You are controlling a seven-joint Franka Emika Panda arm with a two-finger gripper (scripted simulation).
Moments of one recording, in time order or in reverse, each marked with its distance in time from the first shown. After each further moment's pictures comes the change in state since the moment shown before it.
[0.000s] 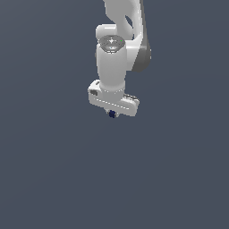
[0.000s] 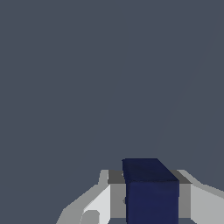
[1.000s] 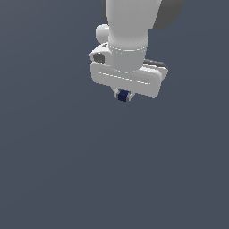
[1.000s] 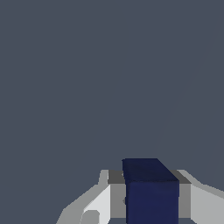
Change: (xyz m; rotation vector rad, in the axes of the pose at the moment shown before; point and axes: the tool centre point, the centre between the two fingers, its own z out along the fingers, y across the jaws) arm 0.023 -0.049 -0.139 0.001 0.000 -0.001
